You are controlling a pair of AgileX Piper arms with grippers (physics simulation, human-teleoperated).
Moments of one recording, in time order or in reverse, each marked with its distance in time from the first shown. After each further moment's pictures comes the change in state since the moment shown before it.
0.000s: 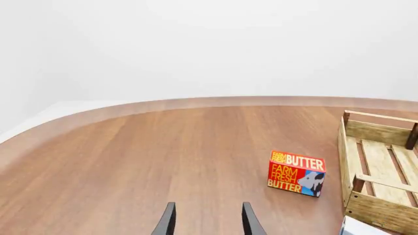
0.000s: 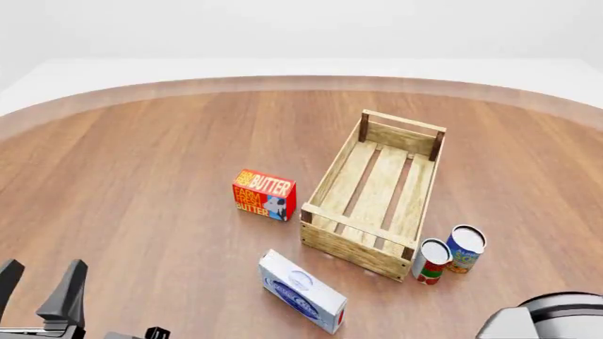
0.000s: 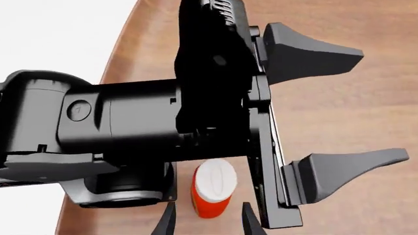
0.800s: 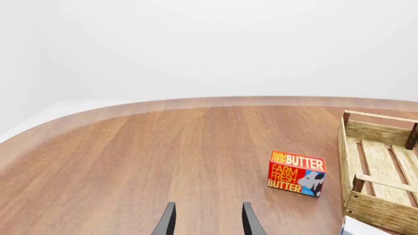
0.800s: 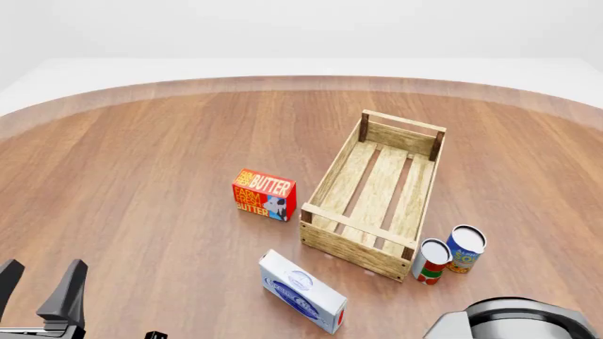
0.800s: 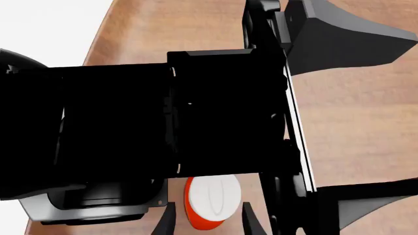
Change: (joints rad) left arm 0.000 0.000 0.000 0.000 0.000; right arm -0.013 0.108 -0.048 -0.024 -0.044
